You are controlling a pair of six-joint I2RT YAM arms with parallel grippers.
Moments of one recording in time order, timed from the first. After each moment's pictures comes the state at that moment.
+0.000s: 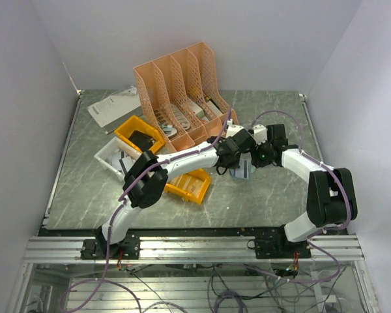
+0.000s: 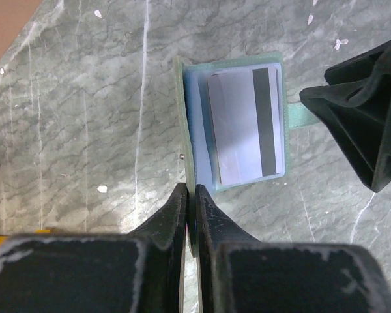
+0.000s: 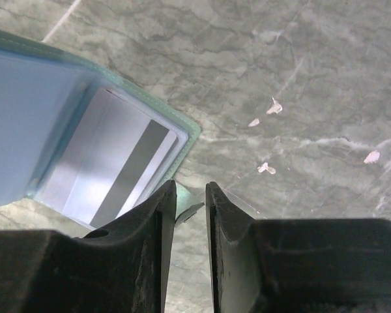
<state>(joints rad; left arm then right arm) -1.03 2.19 1.87 -0.65 -0.32 -0.69 0.13 1.55 0.86 -0.27 -0.19 -0.29</state>
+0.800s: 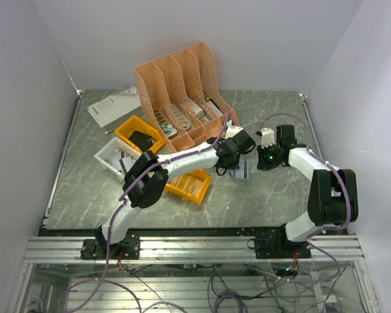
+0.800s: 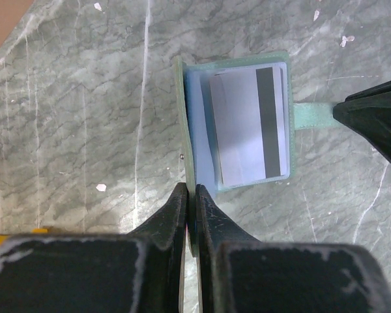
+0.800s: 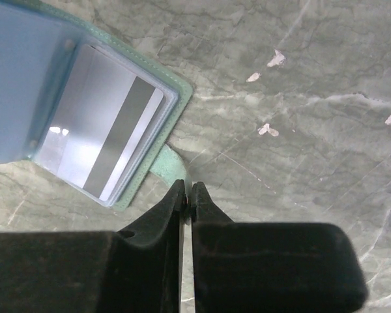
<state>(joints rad) -1.03 2.19 1.85 -0.64 -0.32 -0.70 0.03 1.55 0.87 -0.39 -0.30 -0.32</state>
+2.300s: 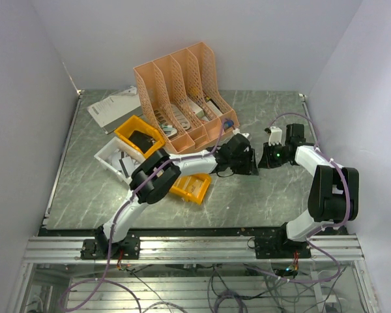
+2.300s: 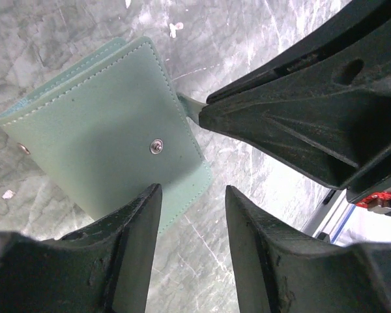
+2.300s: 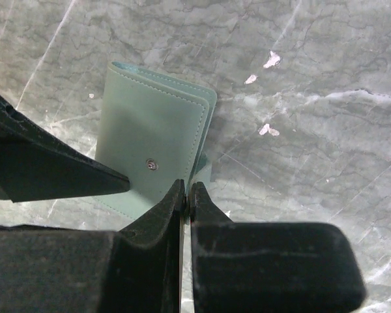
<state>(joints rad) -0.99 2.30 1.71 -0.08 0.17 -0.79 -0.09 1.58 0.90 -0.42 -0.49 -0.28</state>
